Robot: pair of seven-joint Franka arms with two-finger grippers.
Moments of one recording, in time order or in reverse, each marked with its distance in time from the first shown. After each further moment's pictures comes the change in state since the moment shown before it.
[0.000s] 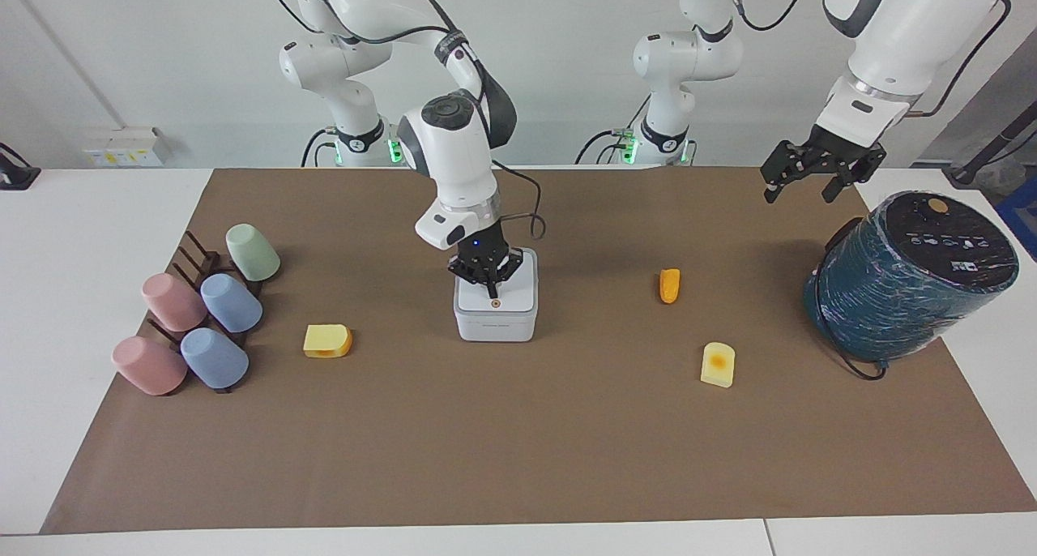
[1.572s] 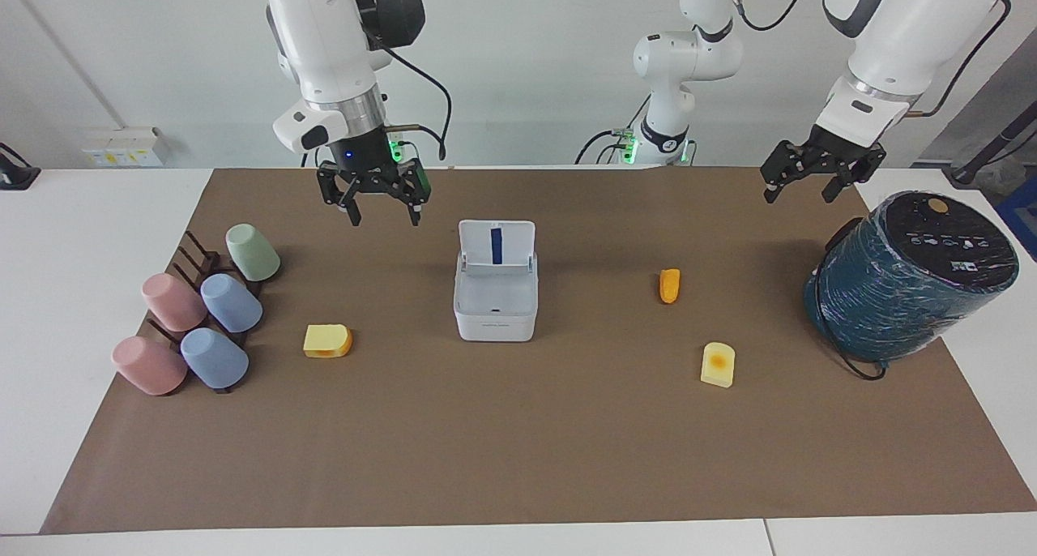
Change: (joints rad) left arm 0.000 0.000 0.000 0.000 0.000 0.000 0.000; right arm -0.208 -0.295 -0.026 0.041 -0.014 -0.372 -0.120
